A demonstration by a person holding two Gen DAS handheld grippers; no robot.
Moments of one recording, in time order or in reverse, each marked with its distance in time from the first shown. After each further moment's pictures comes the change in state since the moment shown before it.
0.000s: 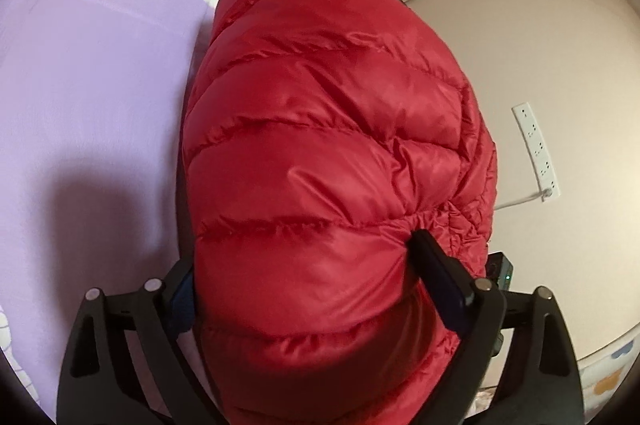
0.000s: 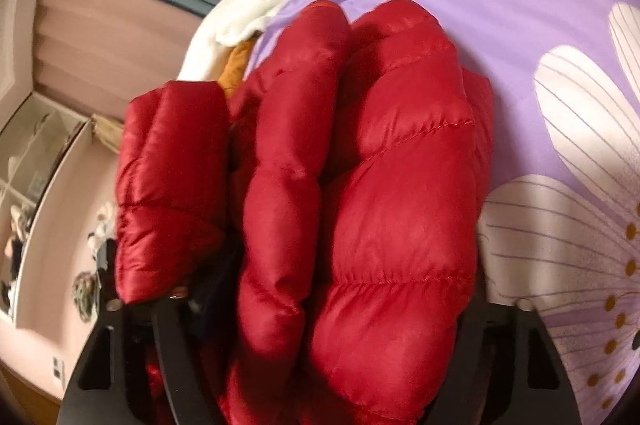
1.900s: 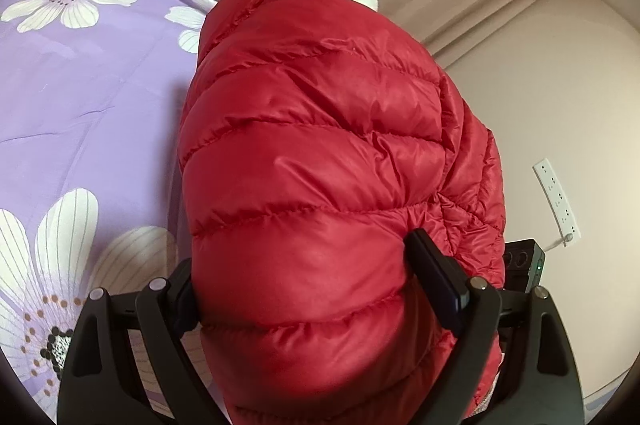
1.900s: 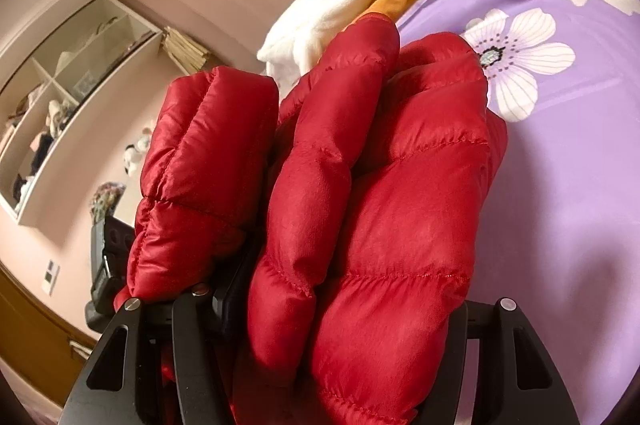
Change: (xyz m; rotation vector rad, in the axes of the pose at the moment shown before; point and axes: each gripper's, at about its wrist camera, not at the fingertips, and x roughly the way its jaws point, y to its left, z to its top) left arm -0.148 0.037 -0.015 -0.004 -0.277 0.157; right arm 0.106 0.139 0.010 -0.311 0.138 0.172
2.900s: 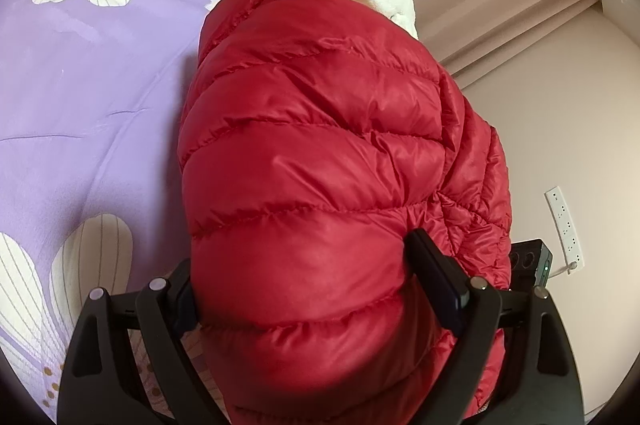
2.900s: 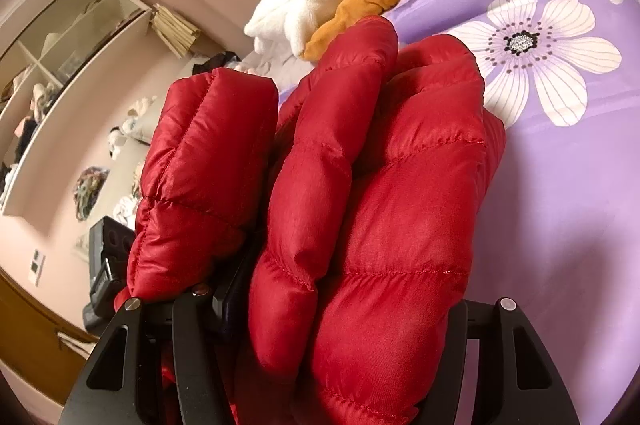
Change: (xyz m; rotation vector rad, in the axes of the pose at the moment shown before) left arm 0.004 0.040 0.011 -0.081 -0.014 0.017; right arm 0.044 0.012 0.004 -0.019 0.065 -0.039
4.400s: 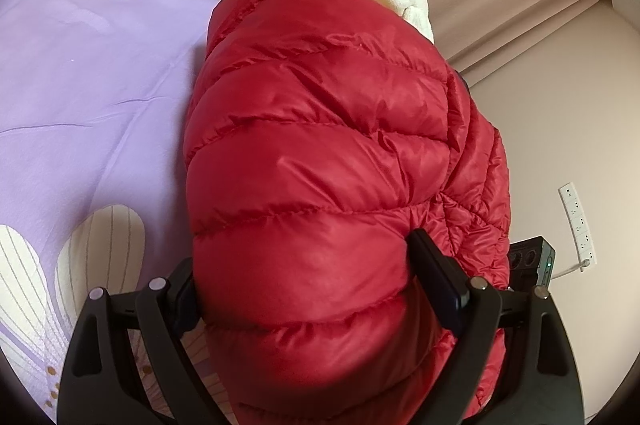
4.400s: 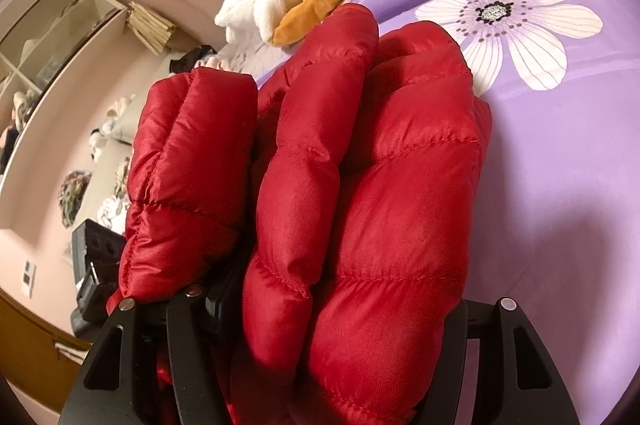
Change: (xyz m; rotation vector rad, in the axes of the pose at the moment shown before) left arm 0.000 -0.004 0.000 0.000 0.018 0.054; right arm 0.013 -0.005 0.000 0.061 0.039 -0.067
